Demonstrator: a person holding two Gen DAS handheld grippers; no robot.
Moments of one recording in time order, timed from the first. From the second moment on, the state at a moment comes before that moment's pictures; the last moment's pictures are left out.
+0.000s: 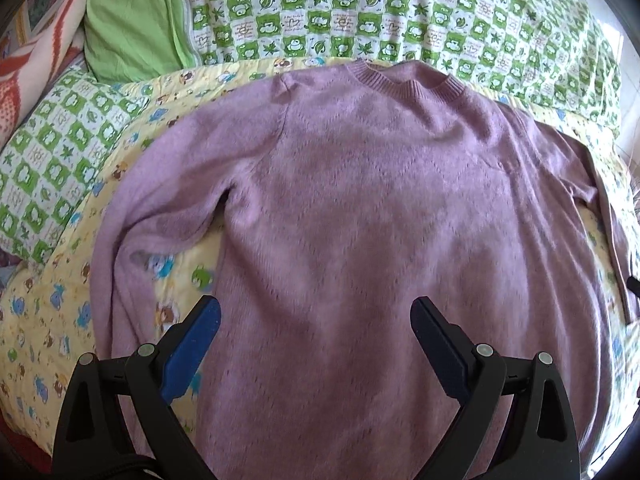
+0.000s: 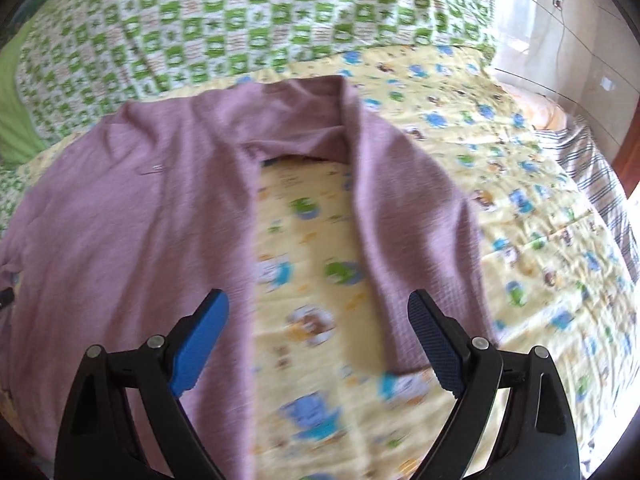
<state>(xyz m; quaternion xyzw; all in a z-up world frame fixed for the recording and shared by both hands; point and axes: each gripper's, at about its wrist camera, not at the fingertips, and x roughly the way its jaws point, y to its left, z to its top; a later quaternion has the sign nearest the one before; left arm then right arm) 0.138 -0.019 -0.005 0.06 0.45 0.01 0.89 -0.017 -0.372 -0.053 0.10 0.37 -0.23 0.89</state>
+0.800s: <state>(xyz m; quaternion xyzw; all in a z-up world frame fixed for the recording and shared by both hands) 0.216 -0.026 -0.023 -0.01 0.48 -0.01 0.88 0.094 -0.359 0.011 0.25 0.36 -0.01 0.90</state>
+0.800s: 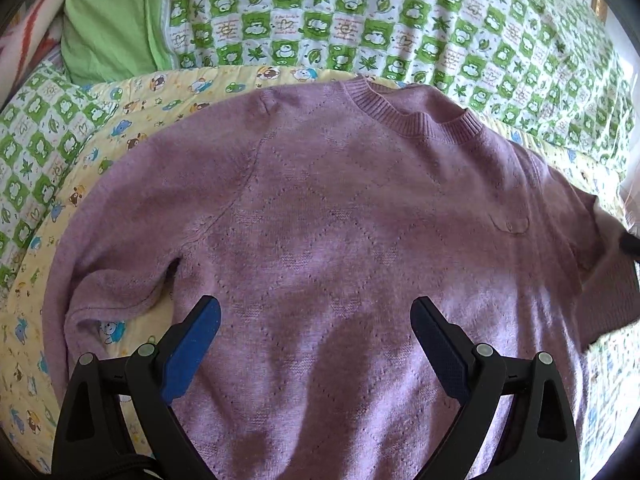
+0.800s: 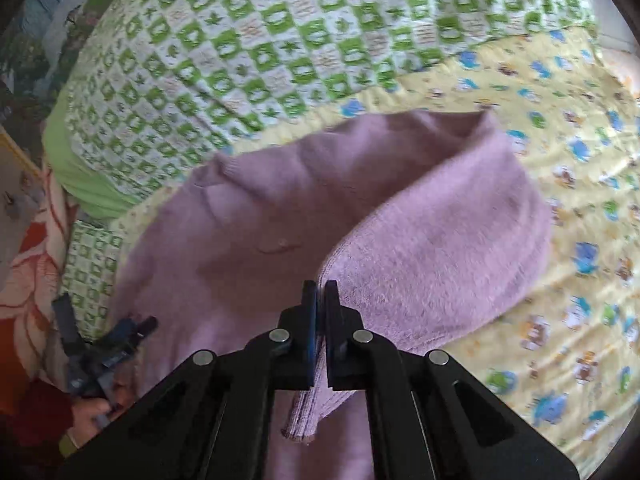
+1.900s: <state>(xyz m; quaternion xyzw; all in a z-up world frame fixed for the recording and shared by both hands) 0.279 -0.026 -0.064 -0.10 0.56 -0.12 0.82 0.191 -0.277 -0.034 0.34 0.39 0.12 0.85</state>
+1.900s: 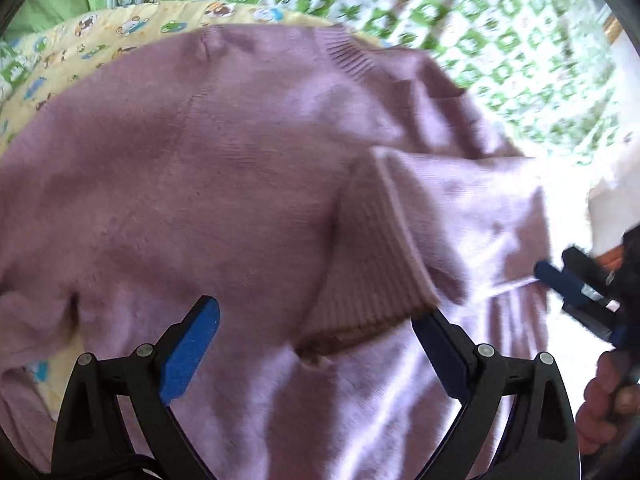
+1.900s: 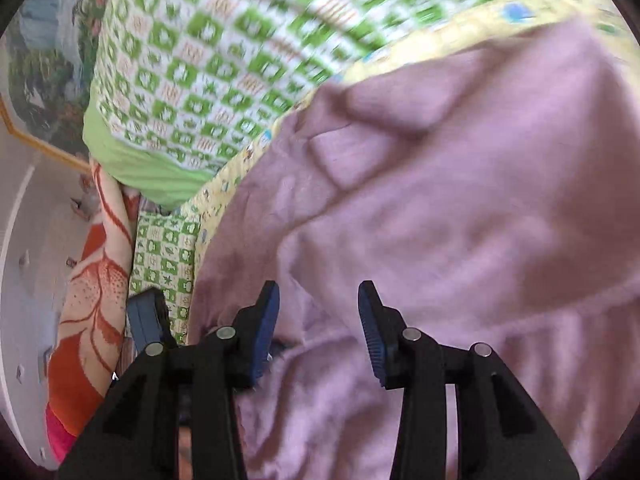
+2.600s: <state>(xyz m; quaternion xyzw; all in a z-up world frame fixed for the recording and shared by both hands) 0.300 -0.056 -0.030 -0.09 0.51 -0.20 0.83 0.114 -0.312 -0.037 0.32 0.38 0.05 0.87</state>
